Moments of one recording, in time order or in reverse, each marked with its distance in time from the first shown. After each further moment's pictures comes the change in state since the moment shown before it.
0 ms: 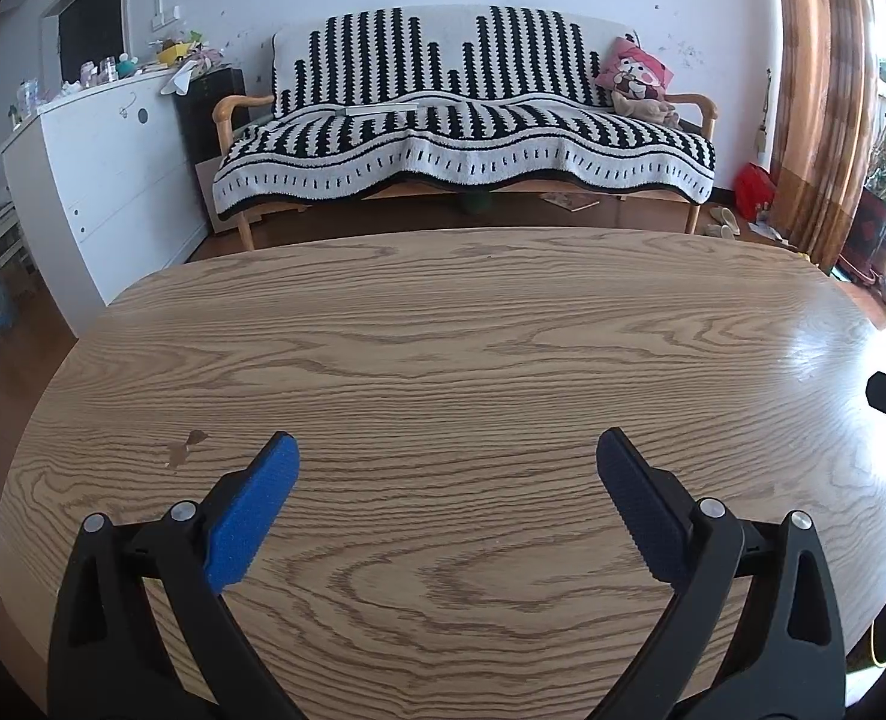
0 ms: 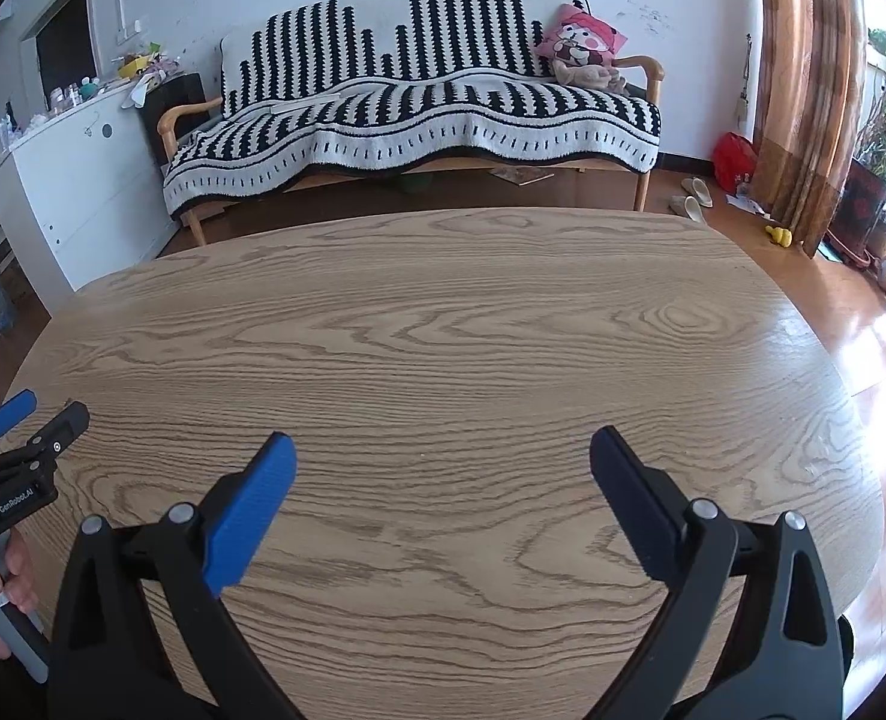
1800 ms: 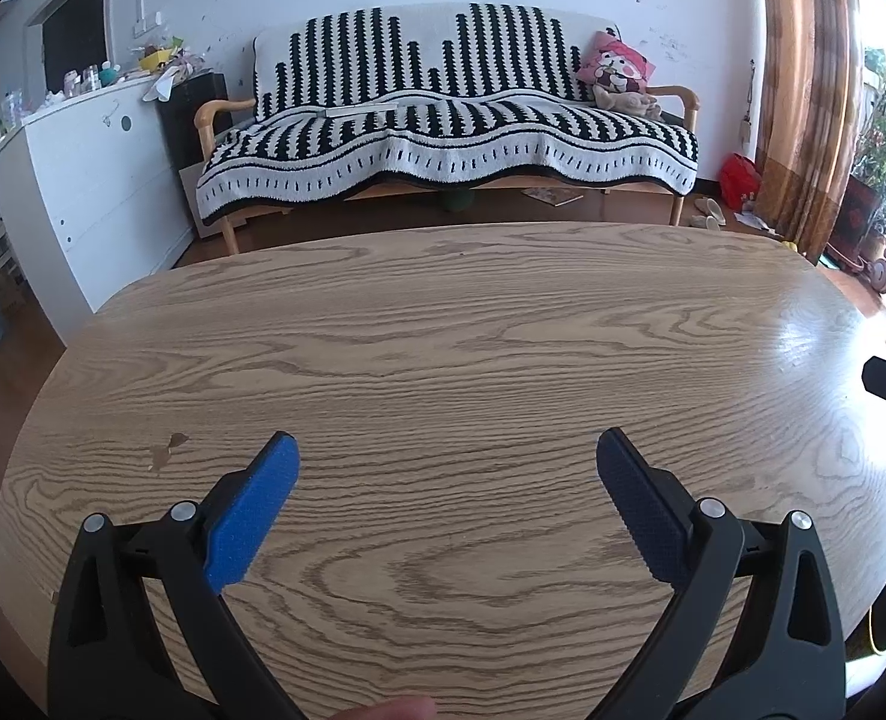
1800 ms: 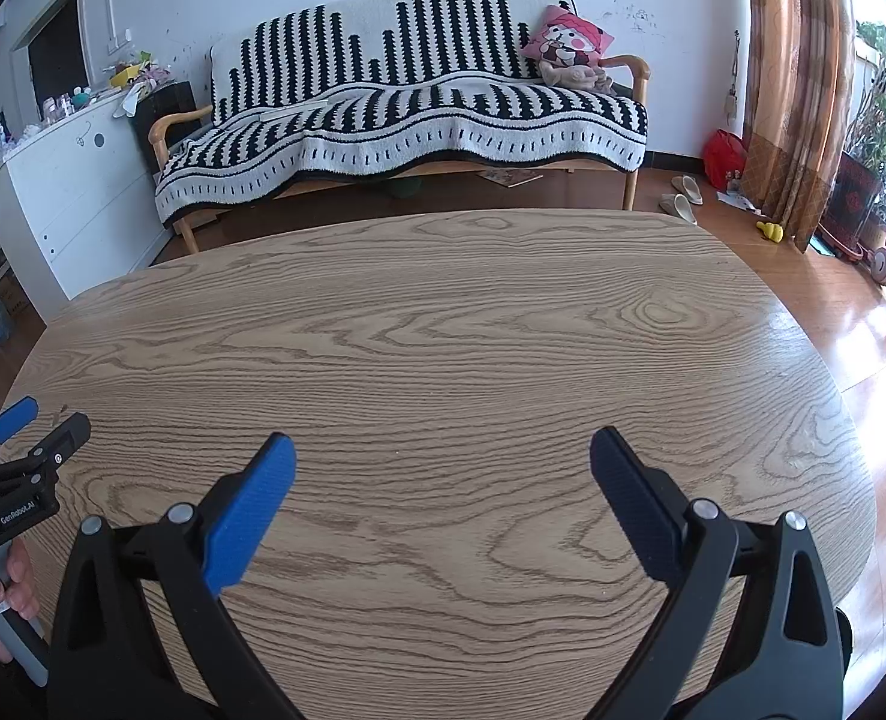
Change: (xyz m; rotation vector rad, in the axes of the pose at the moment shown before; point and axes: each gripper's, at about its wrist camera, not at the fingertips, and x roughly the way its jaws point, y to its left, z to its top) left arm -0.002 -0.018 -0.004 0.028 0.002 -0.029; right arm -0.010 -0.014 0.000 0.019 -0.004 -0.010
